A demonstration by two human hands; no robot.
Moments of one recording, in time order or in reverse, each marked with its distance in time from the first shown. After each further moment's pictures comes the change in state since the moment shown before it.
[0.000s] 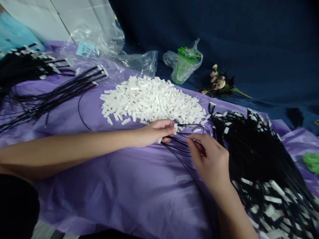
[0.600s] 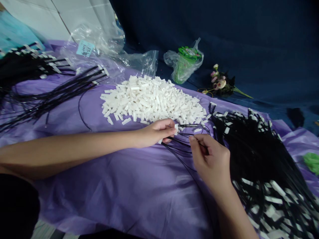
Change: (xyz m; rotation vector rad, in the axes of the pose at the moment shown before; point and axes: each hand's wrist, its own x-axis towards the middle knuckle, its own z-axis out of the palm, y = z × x) left_hand -0.003 0.000 -0.001 0.156 -0.028 0.047; right_hand -0.001 -0.003 0.002 0.006 0.003 0.204
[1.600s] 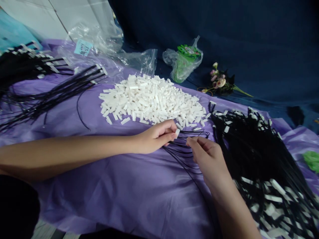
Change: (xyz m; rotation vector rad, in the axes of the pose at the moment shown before) left_hand -0.011 0.001 0.007 0.311 -0.027 0.163; right_hand -0.001 0.000 0.008 0.626 -0.207 0.595
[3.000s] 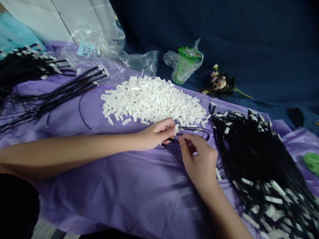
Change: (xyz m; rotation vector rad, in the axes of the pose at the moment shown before) left_hand 0.006 -0.003 -0.004 -0.173 0.022 -0.087; right_hand -0.002 0.004 0.019 -0.570 0.231 -0.625
